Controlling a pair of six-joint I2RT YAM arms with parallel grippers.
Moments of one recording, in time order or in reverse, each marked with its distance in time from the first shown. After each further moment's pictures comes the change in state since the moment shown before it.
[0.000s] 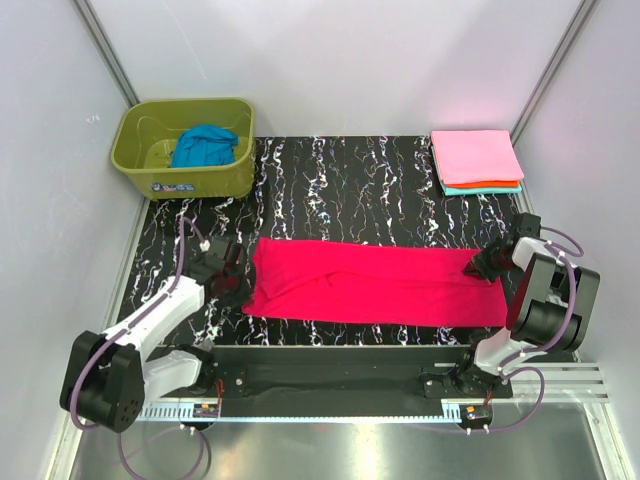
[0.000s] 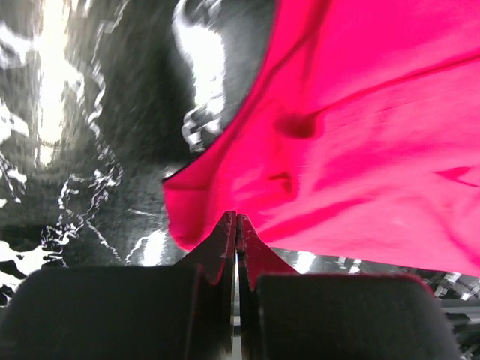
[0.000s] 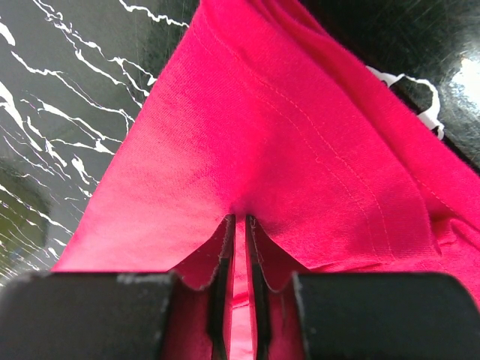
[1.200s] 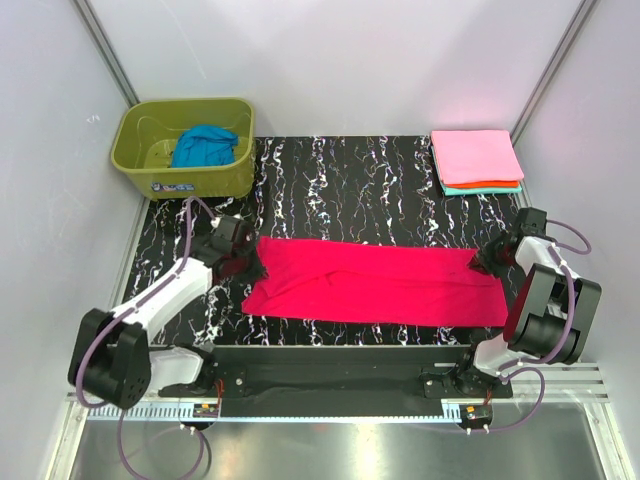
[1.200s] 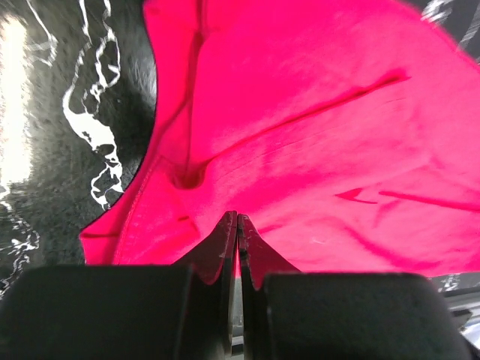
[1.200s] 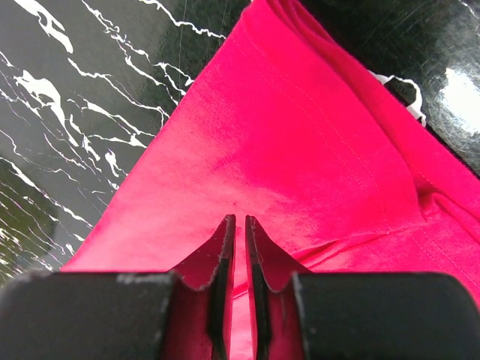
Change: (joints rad) left arm -0.027 0.115 0.132 0.123 0.038 -0.013; right arm 0.000 -0.074 0.031 -0.043 0.023 -0.001
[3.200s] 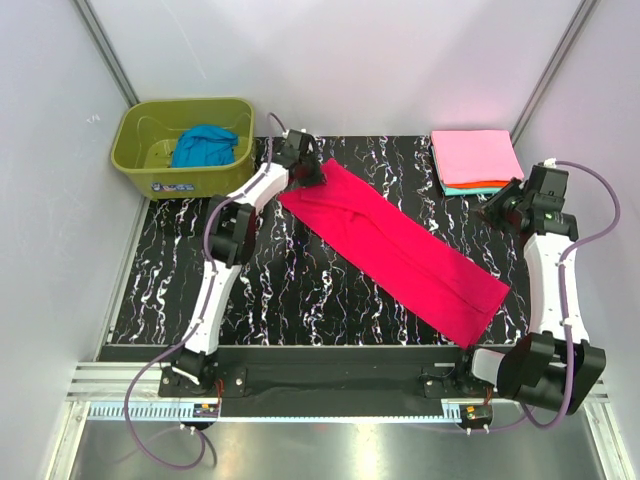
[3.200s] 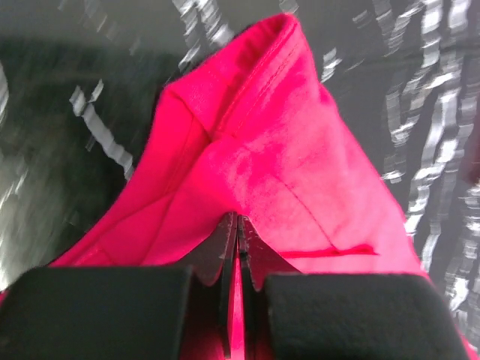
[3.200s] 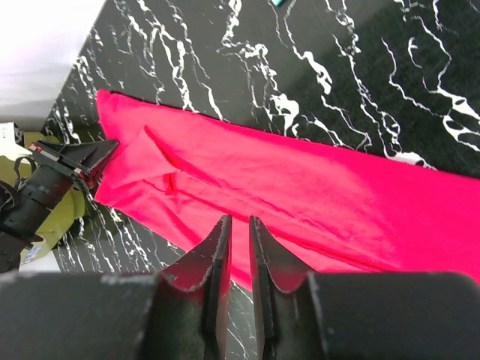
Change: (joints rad) left arm -0.011 1.335 1.488 0.061 0.068 0.117; right arm 0.141 -0.281 0.306 -0.148 -0.024 0.035
